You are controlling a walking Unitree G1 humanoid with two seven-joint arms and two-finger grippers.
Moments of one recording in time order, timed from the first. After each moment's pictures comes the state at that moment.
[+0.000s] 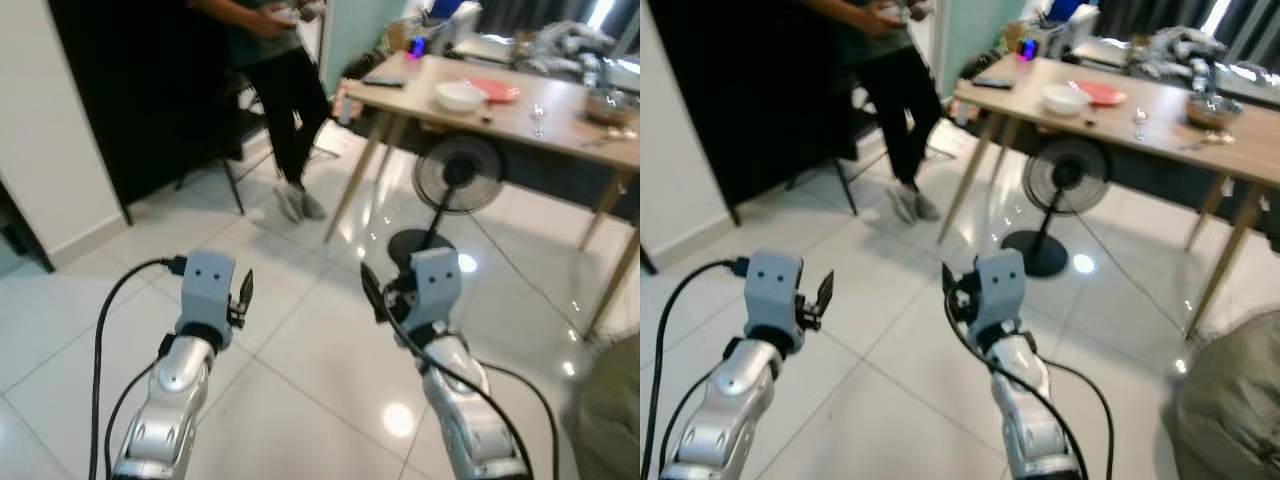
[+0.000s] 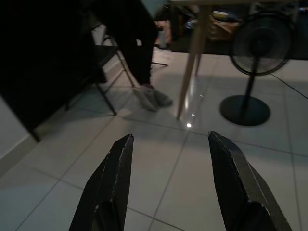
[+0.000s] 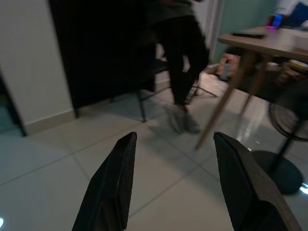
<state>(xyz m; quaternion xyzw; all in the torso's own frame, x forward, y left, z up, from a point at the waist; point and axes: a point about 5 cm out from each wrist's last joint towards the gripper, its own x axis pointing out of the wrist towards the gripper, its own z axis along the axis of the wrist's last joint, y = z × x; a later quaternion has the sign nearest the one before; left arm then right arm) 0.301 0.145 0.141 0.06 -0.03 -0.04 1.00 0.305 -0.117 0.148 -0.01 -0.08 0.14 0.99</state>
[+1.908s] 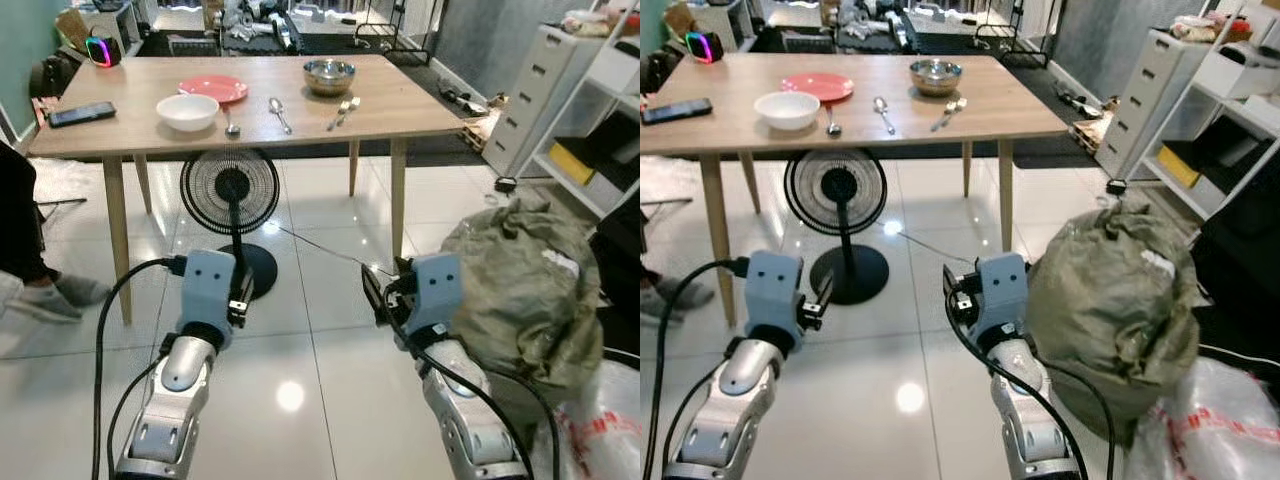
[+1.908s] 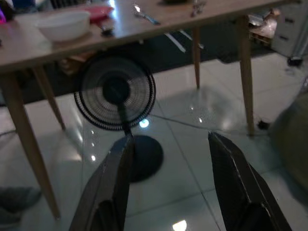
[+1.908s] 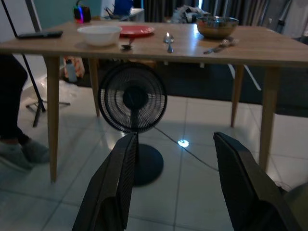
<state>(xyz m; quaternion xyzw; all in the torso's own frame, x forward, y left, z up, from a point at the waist) 0.302 0.143 0.142 0.06 -0.03 -0.04 1.00 0.306 -0.118 0.149 -0.01 -0.08 0.13 0.99</state>
